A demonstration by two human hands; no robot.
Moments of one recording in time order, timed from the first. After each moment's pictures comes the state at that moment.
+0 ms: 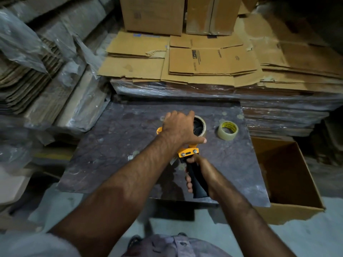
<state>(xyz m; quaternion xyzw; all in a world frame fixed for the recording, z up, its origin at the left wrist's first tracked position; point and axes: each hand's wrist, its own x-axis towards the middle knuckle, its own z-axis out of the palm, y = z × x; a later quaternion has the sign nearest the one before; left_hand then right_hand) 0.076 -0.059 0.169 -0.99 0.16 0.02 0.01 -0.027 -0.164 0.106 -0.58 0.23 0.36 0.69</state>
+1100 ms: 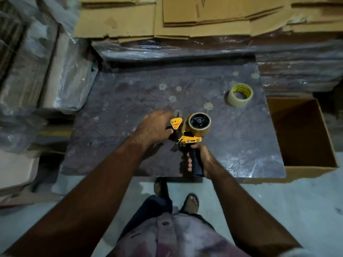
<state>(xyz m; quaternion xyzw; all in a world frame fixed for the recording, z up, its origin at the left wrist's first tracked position) 0.145 0.028 0.035 -0.95 0.20 0.21 -0.10 0.031 -0.139 -0.045 -0.46 0.42 0.34 0.70</state>
